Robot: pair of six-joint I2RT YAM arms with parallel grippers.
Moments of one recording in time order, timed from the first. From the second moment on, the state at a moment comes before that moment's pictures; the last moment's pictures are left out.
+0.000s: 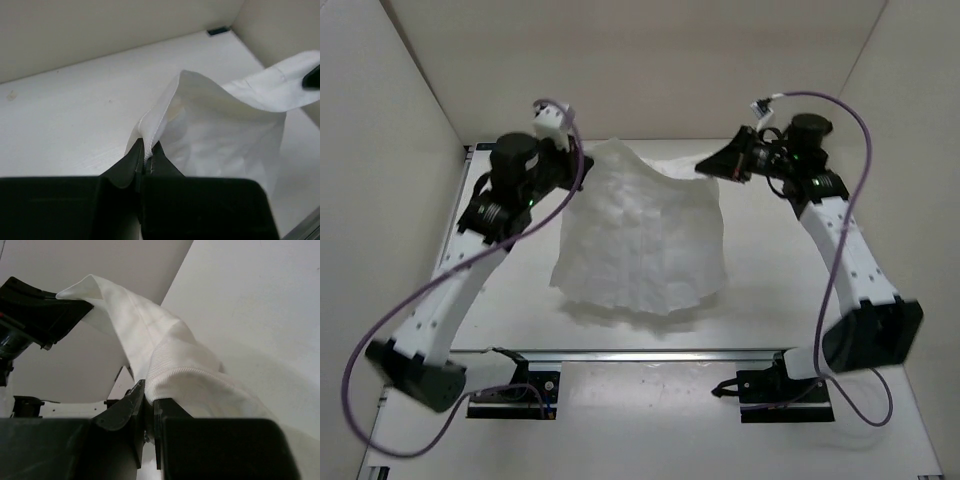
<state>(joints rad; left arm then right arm) -0.44 1.15 1.36 -0.35 0.10 -0.16 0.12 1.32 1.33 -0.21 -0.93 0.68</state>
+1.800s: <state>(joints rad) -0.57 0.76 0.21 -0.06 0.13 -0.93 0.18 1.14 0.44 -0.23 -0.42 0.52</state>
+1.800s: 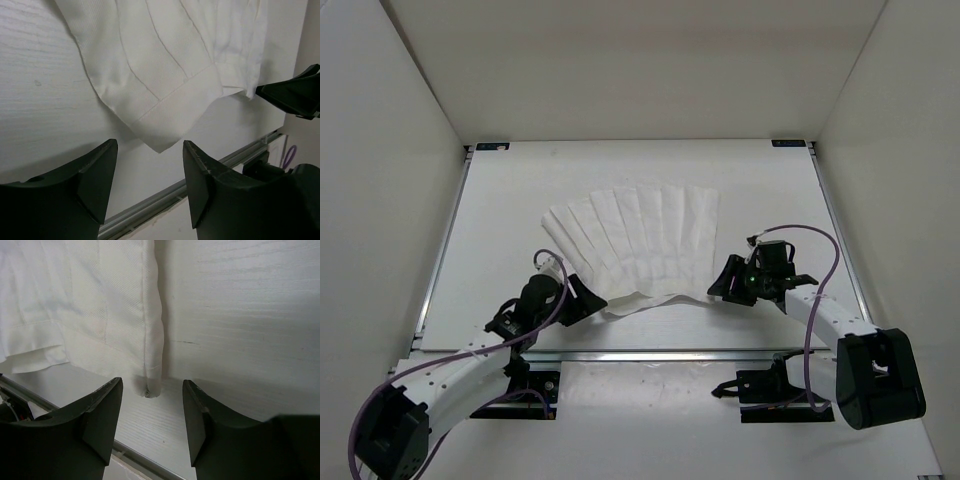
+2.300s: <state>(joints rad) -0.62 0.62 0.05 0.05 0.09 -1.26 0.19 1.14 0.43 -0.19 -0.42 0.53</state>
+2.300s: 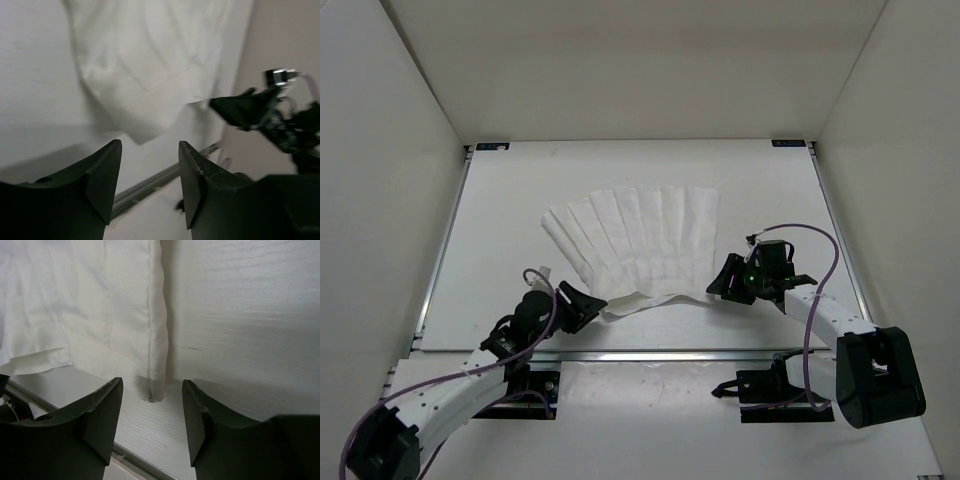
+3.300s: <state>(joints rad) -0.60 0.85 0.05 0.13 0.14 -1.59 0.17 1.21 0.43 -0.14 -0.47 0.53</state>
